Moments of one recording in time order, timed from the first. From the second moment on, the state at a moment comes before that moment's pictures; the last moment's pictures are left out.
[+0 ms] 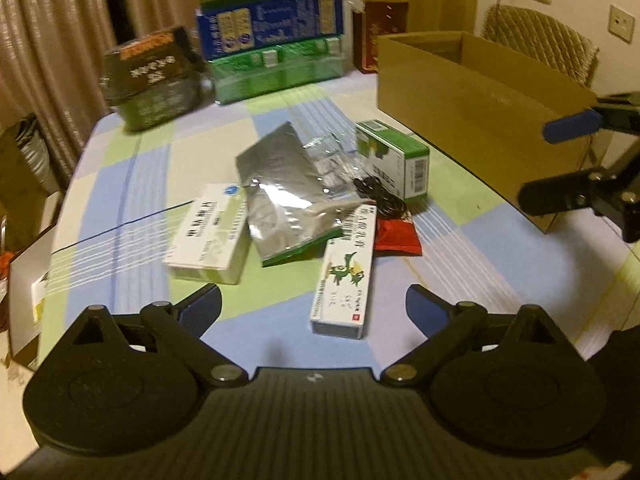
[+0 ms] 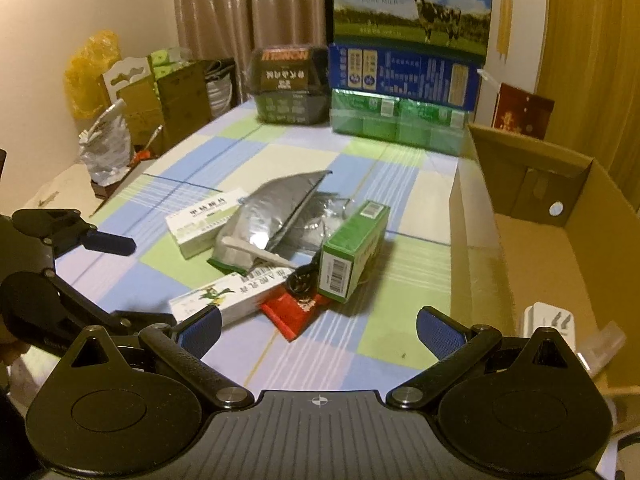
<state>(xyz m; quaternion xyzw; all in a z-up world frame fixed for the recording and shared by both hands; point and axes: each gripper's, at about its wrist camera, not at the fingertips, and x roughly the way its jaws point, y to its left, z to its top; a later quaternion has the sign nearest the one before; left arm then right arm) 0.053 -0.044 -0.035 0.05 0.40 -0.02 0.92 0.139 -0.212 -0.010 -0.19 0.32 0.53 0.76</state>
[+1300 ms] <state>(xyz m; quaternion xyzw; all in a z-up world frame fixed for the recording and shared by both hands) 0.103 -0.044 -0.080 0.03 0.43 -0.05 0.90 0.177 -0.152 -0.044 -0.22 0.34 0.47 0.79</state>
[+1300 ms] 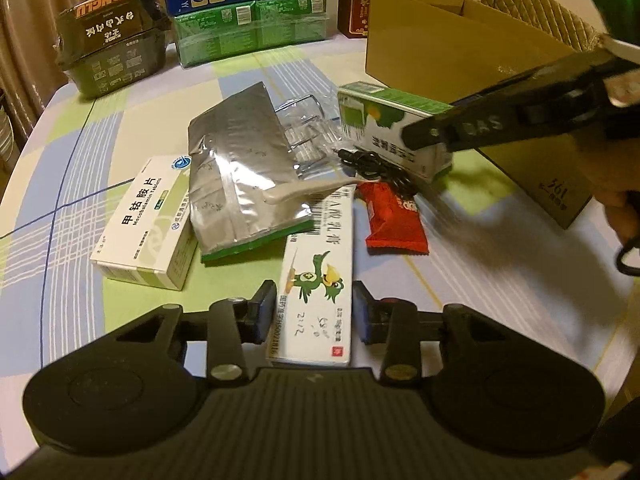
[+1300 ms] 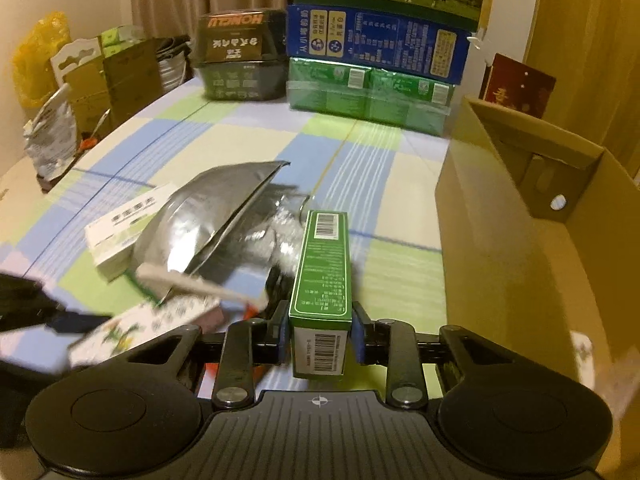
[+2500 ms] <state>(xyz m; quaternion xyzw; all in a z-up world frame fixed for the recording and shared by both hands) 0.091 -0.065 -0.085 0.03 0.46 -0.07 0.89 0.148 -0.194 -0.068 -0.26 0.39 0.50 0.74</state>
